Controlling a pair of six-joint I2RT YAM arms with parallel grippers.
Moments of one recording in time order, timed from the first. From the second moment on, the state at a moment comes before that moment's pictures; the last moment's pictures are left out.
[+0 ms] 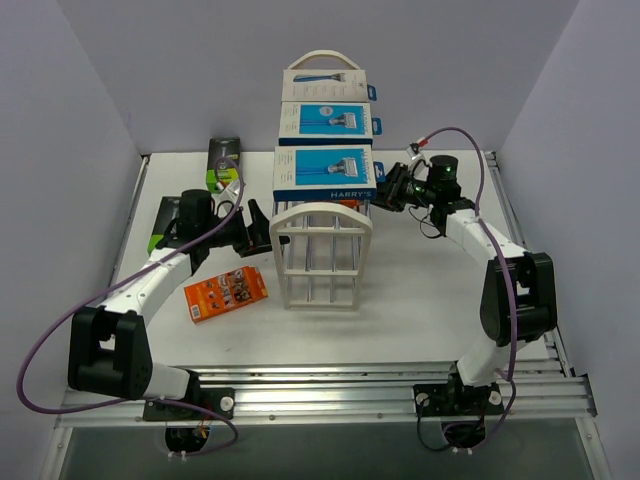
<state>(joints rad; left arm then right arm) -0.20 1.40 0.93 -0.09 0.83 -0.67 0.14 1.68 1.16 0.13 -0.81 0.81</state>
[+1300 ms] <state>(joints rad) -0.20 1.41 0.93 -0.11 0.83 -0.67 0.11 1.90 1.51 -0.13 -0.82 0.76</state>
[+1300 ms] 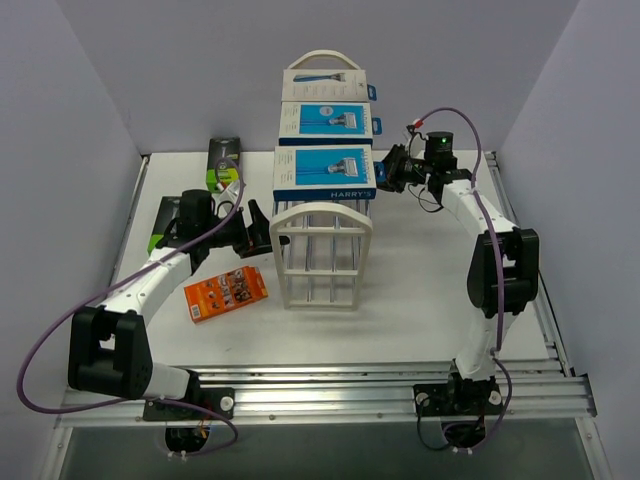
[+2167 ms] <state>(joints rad) -0.20 1.41 0.93 -0.11 0.84 -0.67 0.11 1.95 1.60 -0.19 -0.85 0.75</state>
